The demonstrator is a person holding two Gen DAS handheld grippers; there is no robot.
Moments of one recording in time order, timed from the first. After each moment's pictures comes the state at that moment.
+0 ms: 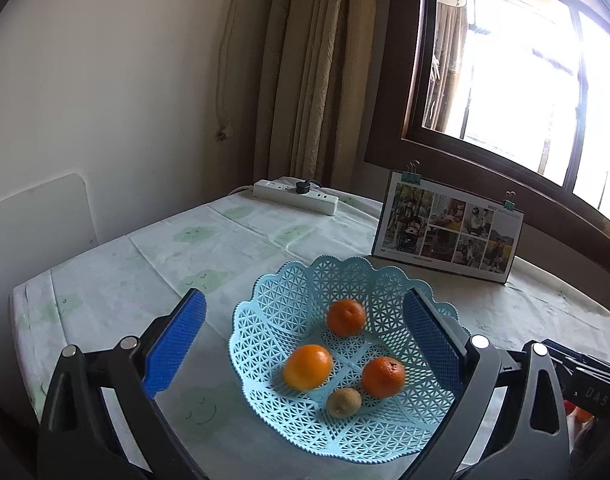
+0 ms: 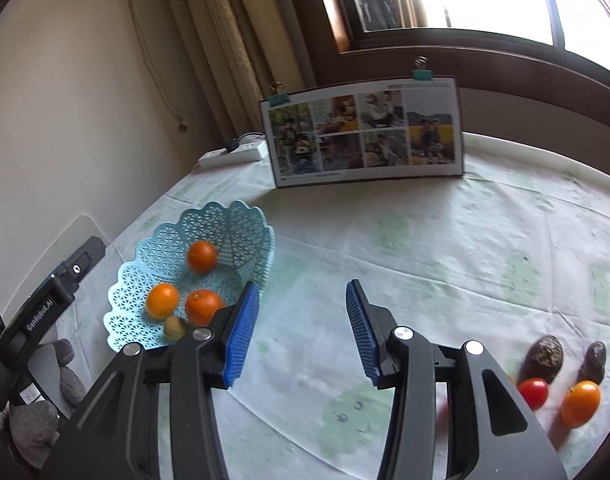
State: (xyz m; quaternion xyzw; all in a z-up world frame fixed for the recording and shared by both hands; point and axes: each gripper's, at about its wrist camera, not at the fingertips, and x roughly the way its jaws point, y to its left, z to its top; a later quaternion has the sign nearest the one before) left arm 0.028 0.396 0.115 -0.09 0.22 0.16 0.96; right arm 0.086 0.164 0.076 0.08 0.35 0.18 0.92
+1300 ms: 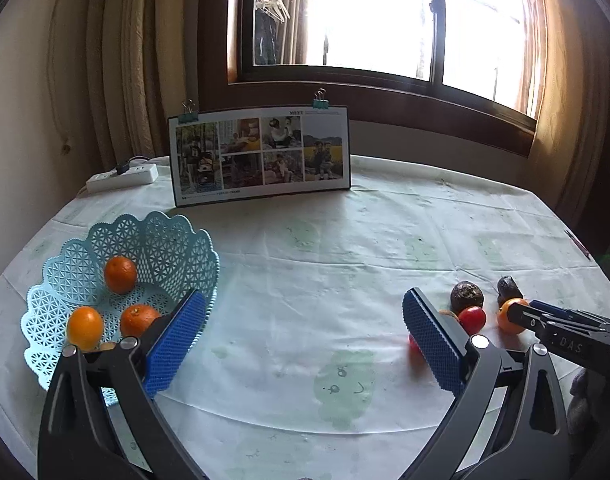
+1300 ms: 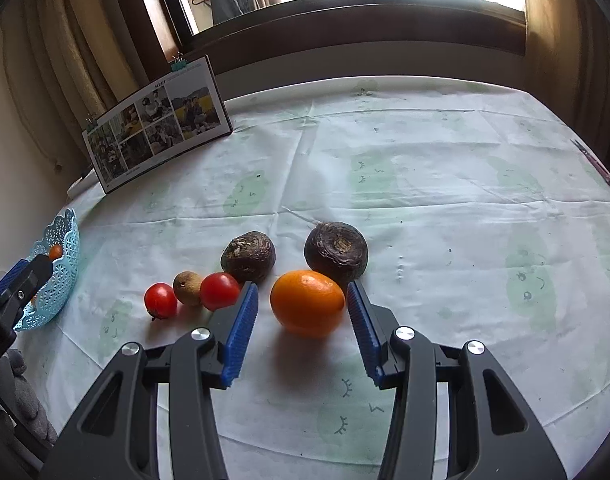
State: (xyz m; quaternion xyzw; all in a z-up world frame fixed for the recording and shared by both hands) left arm 0.055 0.218 0.082 0.02 0.31 -0.06 0.95; right arm 0.030 -0.022 0.024 0.14 0.39 -0.03 0.91
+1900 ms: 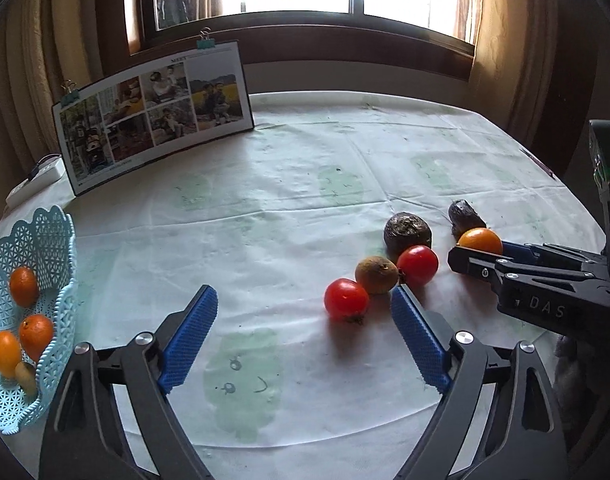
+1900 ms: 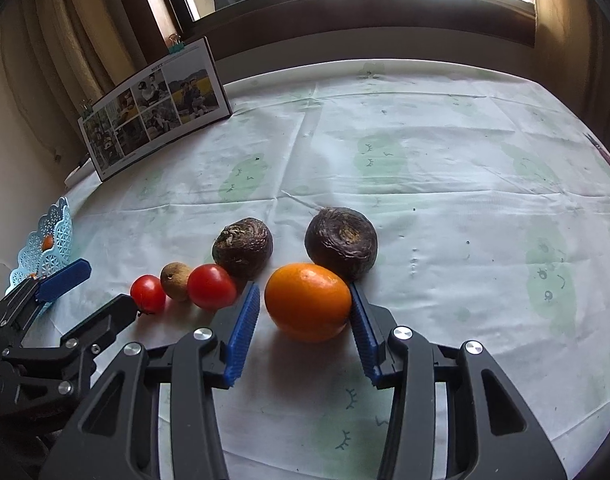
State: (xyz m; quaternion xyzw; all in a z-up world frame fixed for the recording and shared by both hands) left arm 0.078 0.153 0.039 0.09 0.39 -0.19 0.90; right arm 0.040 -0.022 0.009 0.14 0.41 -0.02 0.90
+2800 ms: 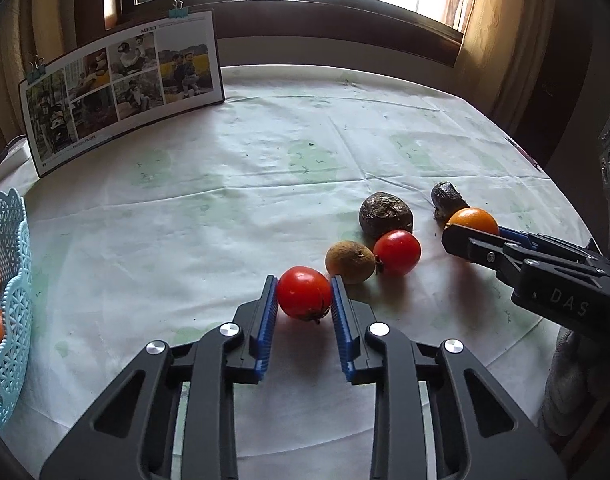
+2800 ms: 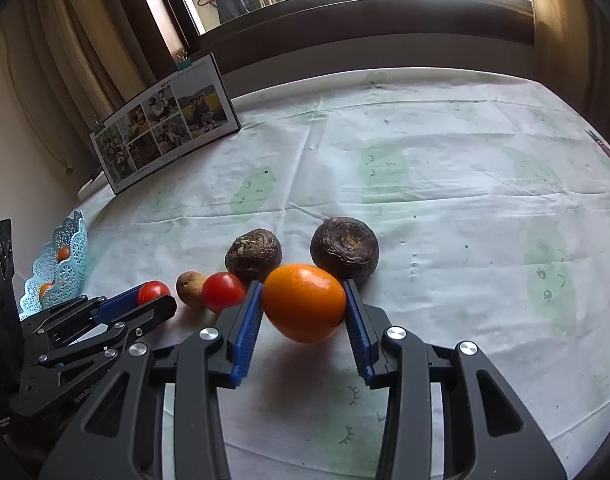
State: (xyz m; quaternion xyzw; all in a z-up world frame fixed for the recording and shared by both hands) left arm 0.087 0.145 0.025 0.07 0.42 -0.22 0.88; right arm 0.033 -0.028 0.016 0.16 0.39 0.00 0.91
